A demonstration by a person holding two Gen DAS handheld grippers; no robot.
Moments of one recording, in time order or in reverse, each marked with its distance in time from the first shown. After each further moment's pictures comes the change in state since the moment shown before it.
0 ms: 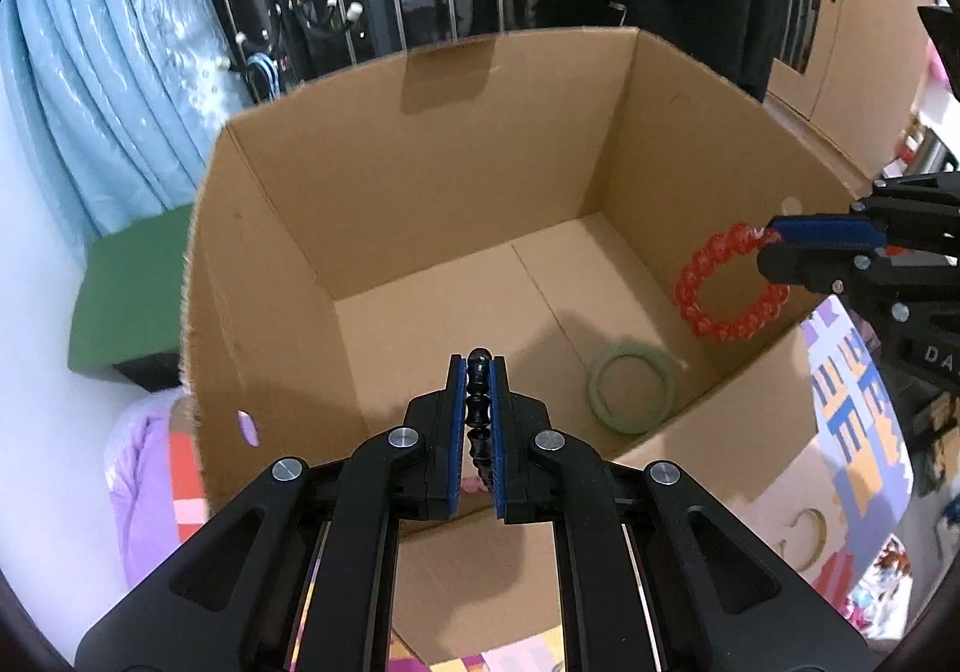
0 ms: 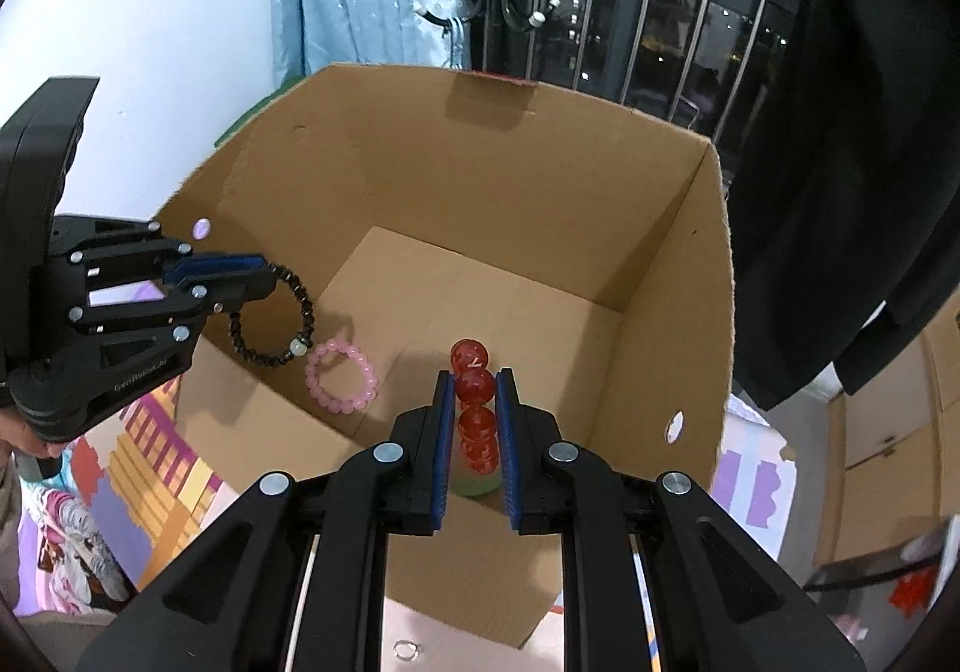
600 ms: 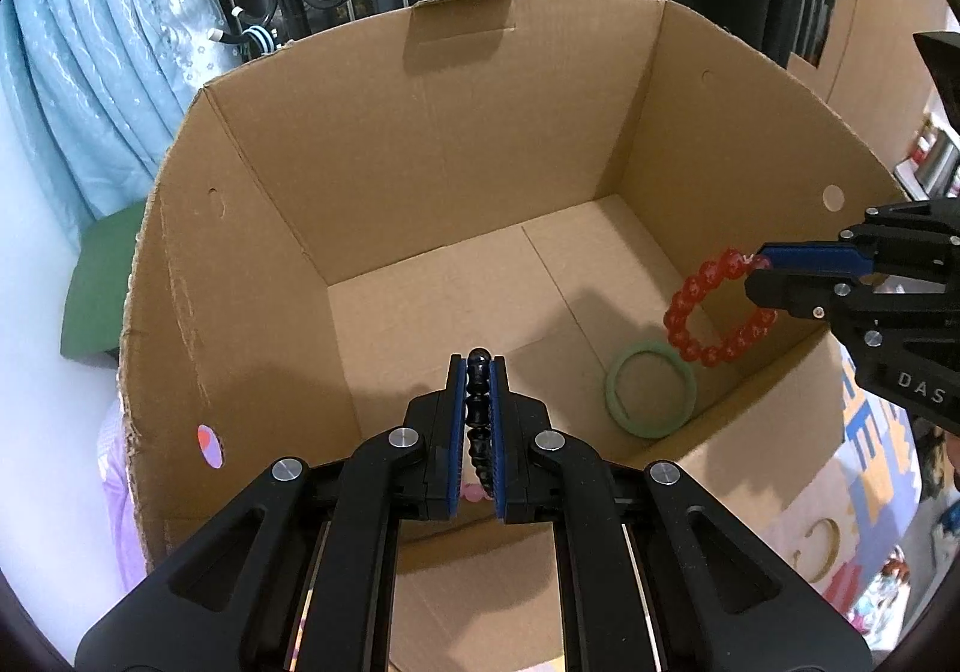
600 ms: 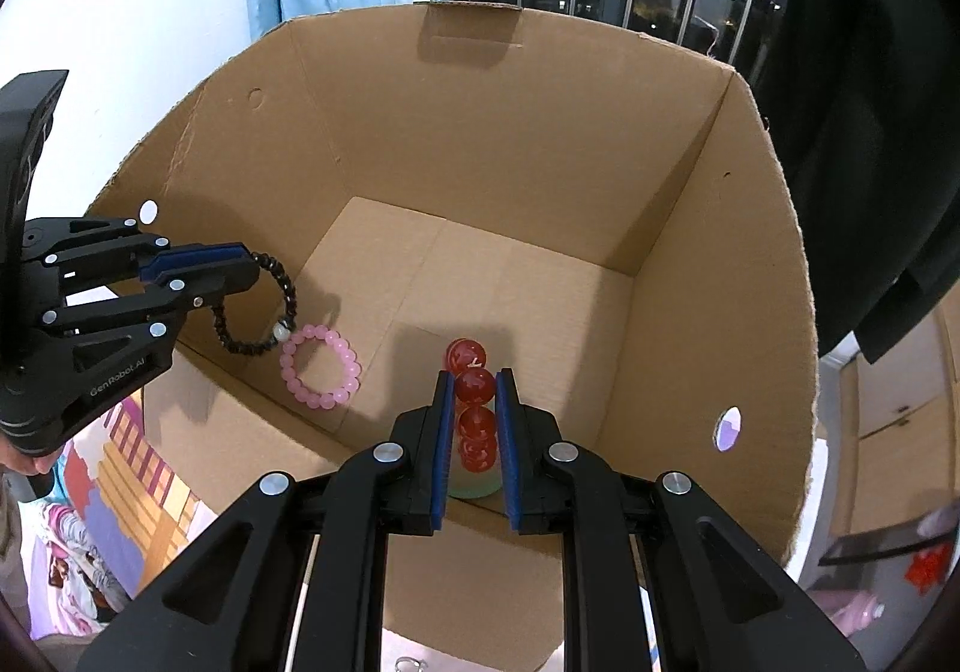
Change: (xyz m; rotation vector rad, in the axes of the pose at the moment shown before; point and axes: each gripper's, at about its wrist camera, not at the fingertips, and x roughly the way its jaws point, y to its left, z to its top) left arm 0.028 0.004 0.002 -0.013 0.034 0.015; right arm 0.039 -0.005 -0.006 0.039 0.062 -0.005
